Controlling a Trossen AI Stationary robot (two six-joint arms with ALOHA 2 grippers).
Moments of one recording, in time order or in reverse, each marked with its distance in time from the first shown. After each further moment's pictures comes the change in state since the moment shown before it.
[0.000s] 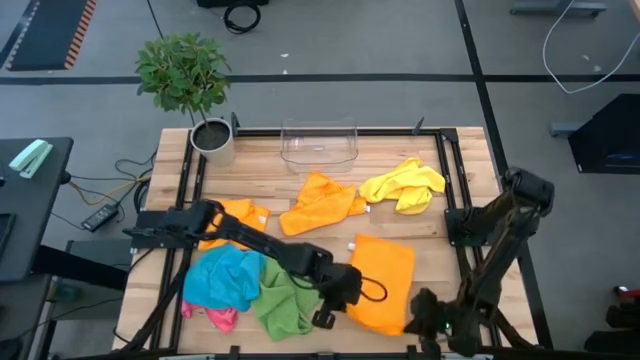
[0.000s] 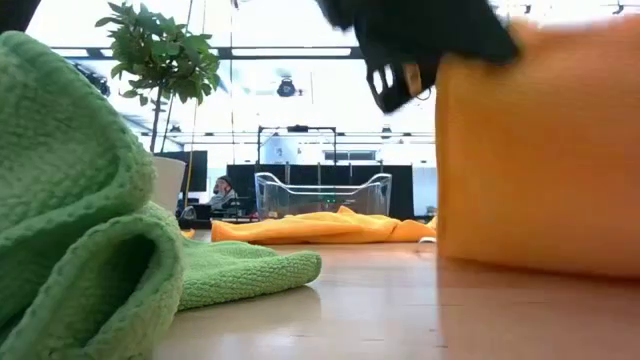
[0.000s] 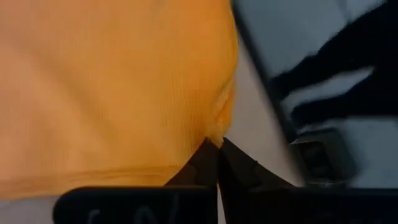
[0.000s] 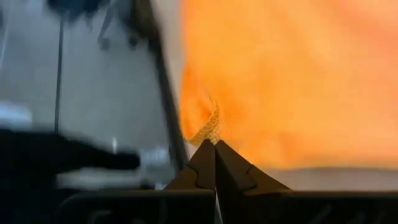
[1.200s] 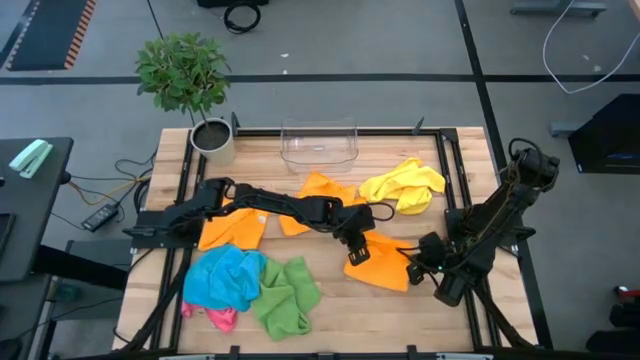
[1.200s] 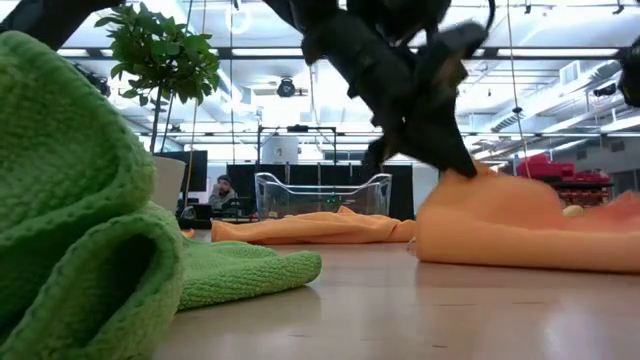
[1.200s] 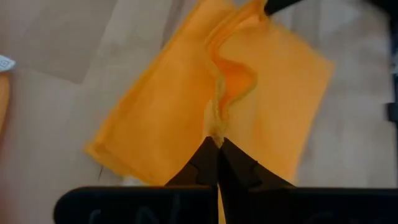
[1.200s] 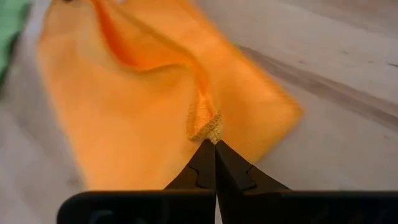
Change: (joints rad) left arm 0.292 0.042 0.001 0.078 -0.155 -0.285; right arm -0.127 -0.220 -0.257 -0.494 0.098 0.596
